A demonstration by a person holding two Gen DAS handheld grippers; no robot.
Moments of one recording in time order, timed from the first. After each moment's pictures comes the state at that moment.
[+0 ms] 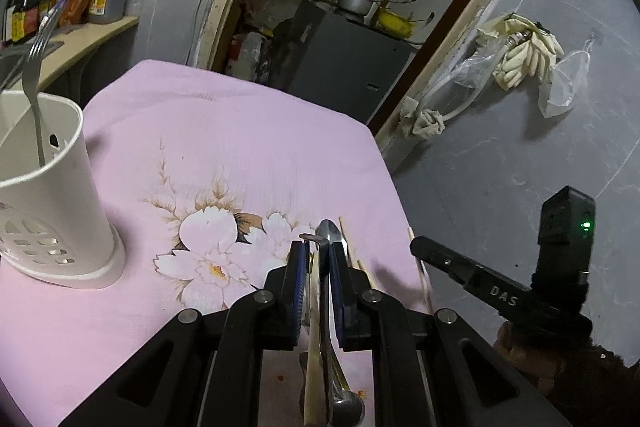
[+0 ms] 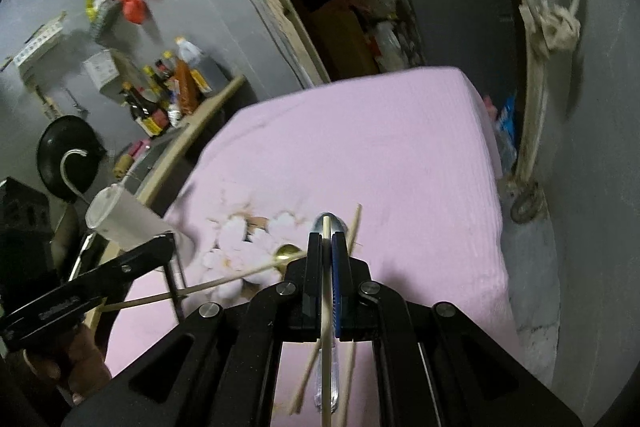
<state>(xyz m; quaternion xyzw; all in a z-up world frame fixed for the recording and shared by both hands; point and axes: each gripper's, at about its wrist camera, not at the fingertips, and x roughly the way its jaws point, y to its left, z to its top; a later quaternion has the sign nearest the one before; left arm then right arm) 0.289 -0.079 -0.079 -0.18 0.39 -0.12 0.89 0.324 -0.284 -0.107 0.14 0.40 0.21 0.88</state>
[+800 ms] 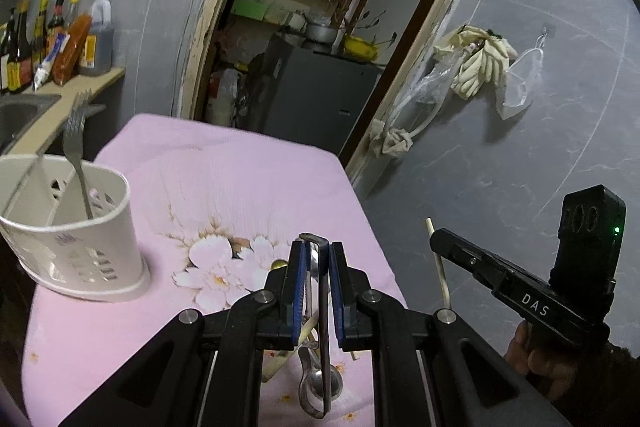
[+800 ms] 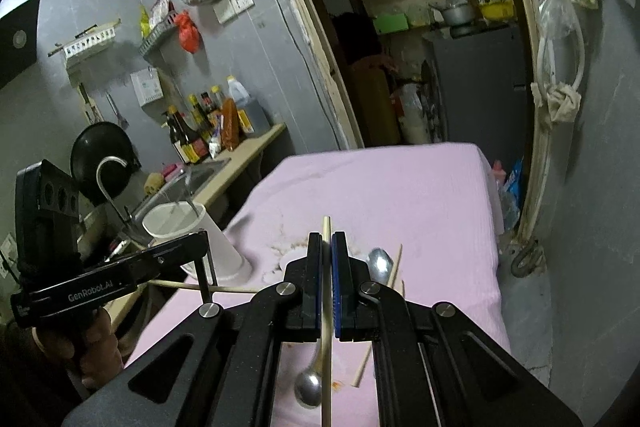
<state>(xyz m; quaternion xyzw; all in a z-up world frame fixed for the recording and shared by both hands) 0.235 -0.066 -0.015 -0.15 0.33 -0.15 0.92 0.251 -0.277 -0.024 0.13 0.30 0.22 0.92</state>
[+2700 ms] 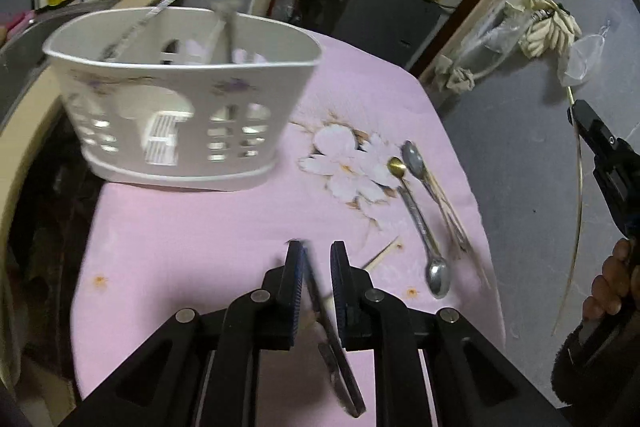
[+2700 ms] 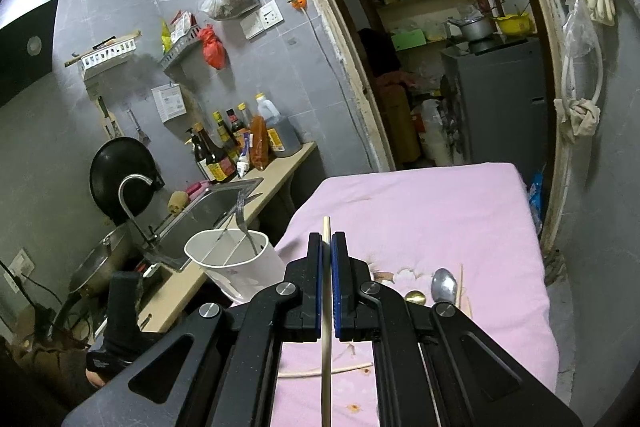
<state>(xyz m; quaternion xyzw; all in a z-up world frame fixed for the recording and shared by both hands) 0.212 0.042 -0.086 -0.16 0.48 -0.10 0.86 0.236 -0.209 0.011 0.14 0.28 0.24 0.92</state>
